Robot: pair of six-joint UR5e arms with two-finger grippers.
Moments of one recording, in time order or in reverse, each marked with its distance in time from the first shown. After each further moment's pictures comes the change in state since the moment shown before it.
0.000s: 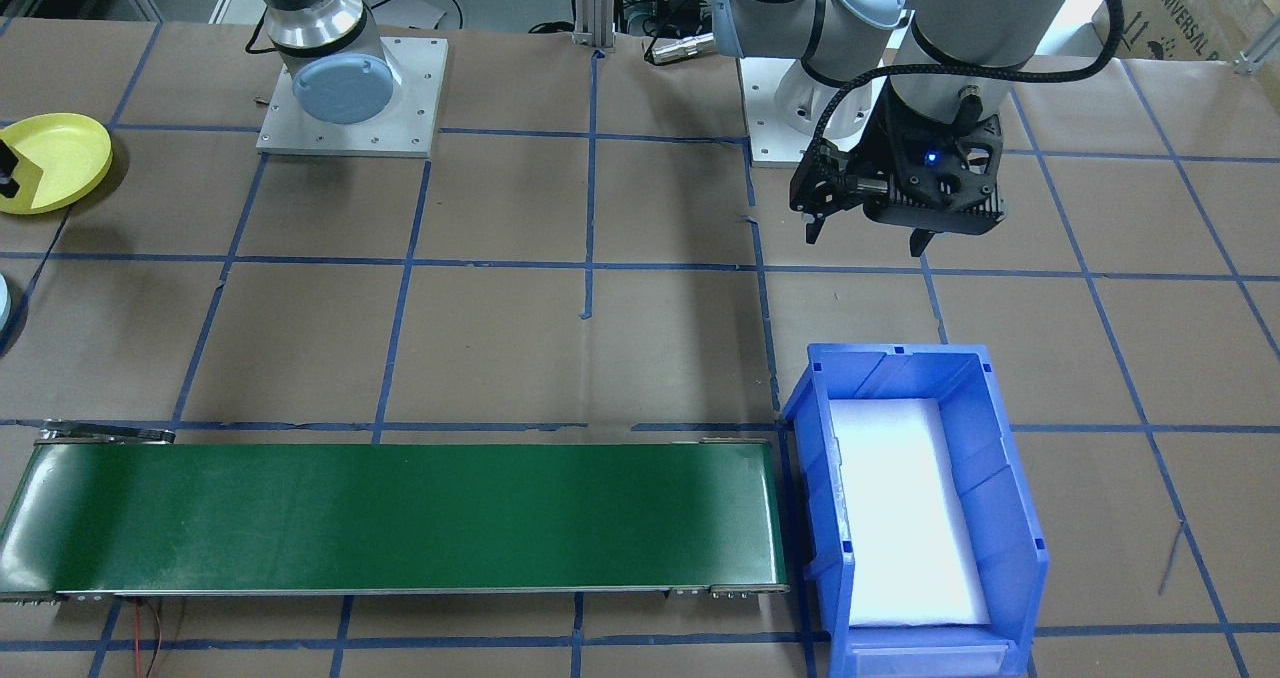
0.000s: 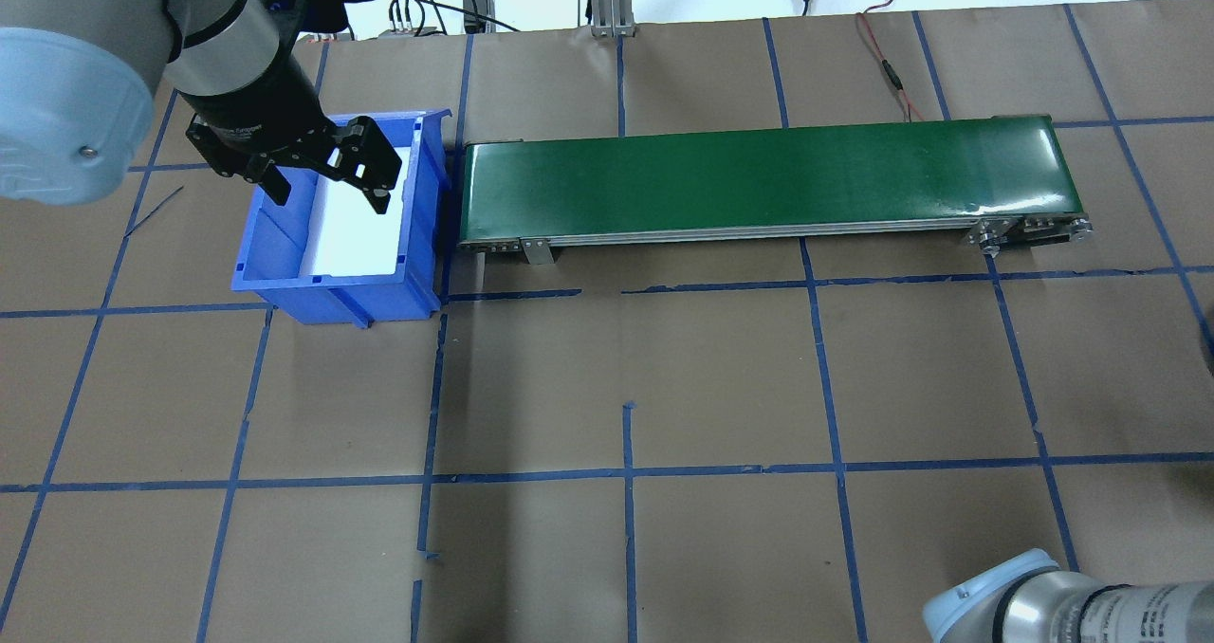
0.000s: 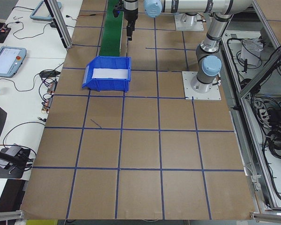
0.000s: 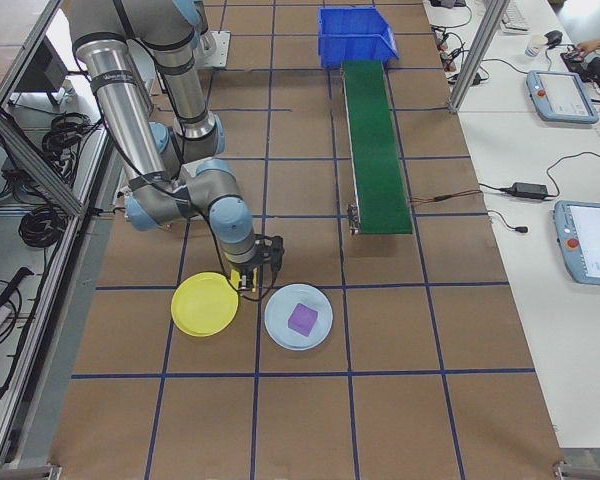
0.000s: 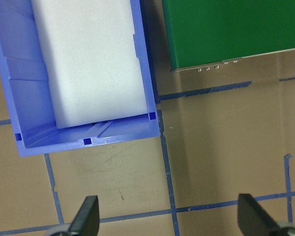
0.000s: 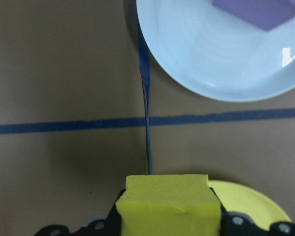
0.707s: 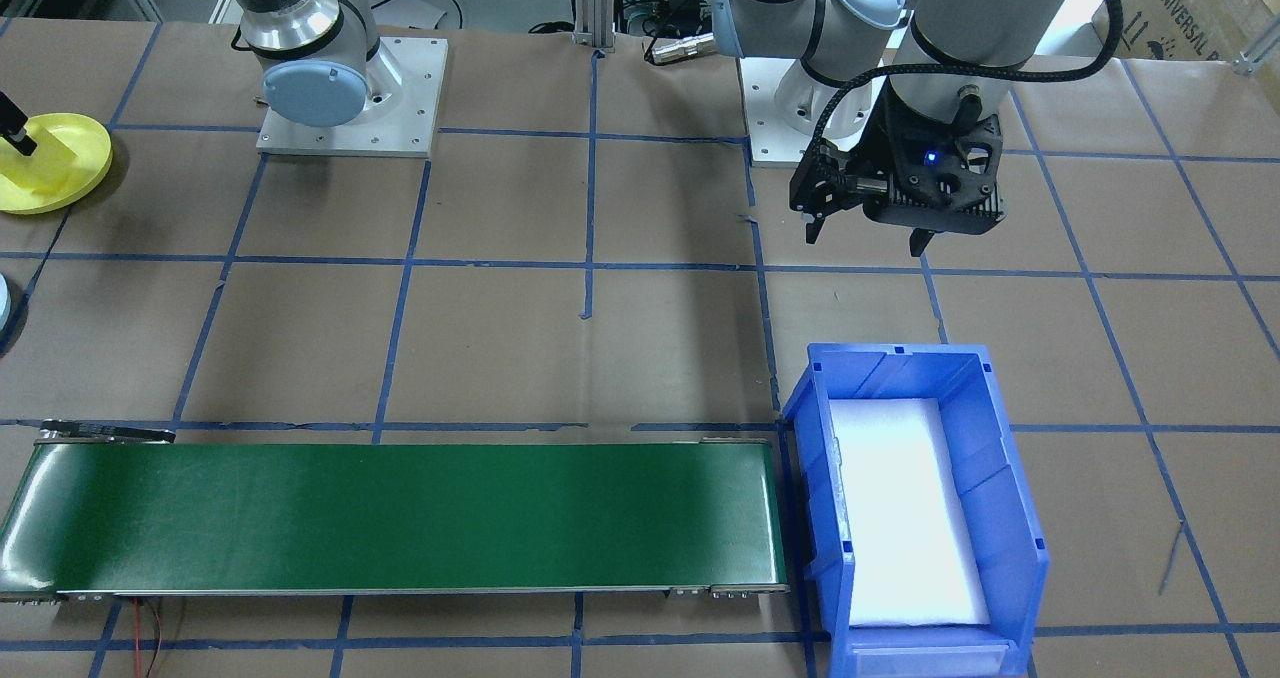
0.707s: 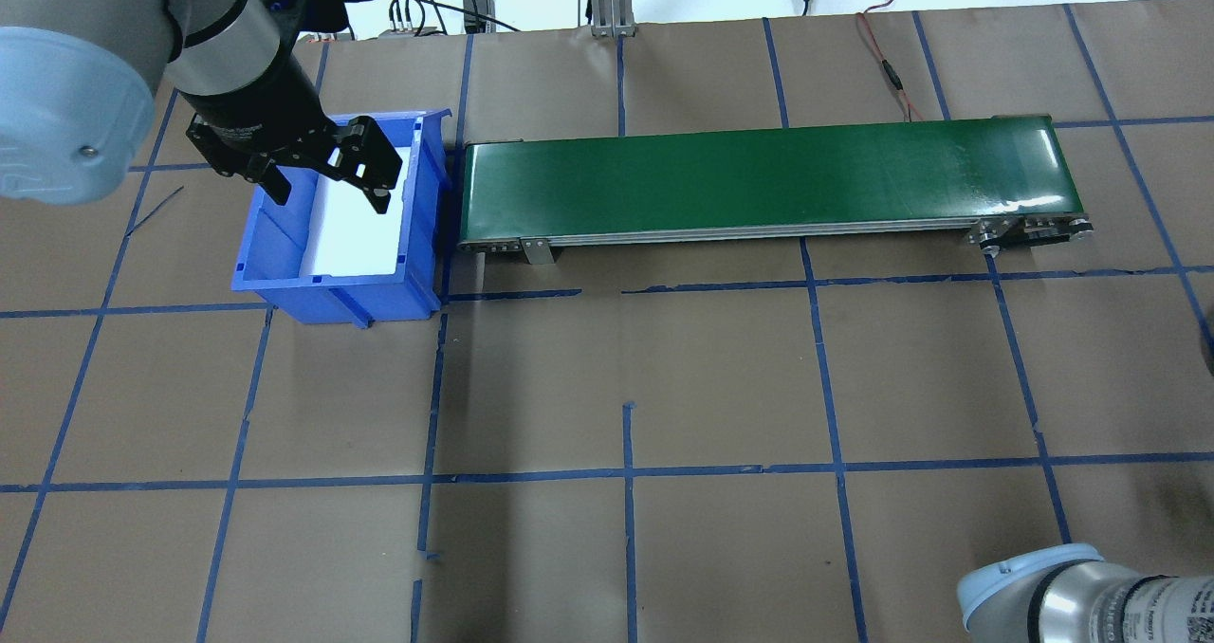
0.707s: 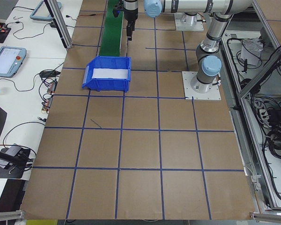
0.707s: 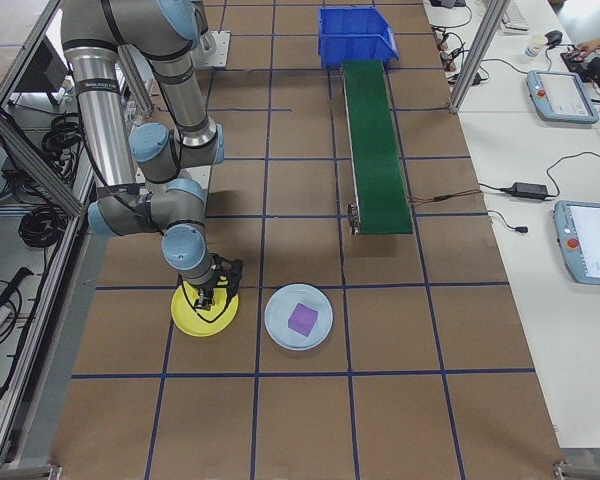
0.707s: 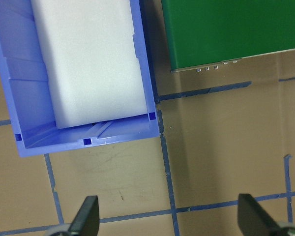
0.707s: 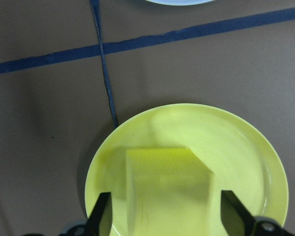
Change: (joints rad) left arm -0.001 0.000 0.000 0.000 0.000 0.000; right arm -0.133 0.008 0.015 -0.005 -0.027 -0.051
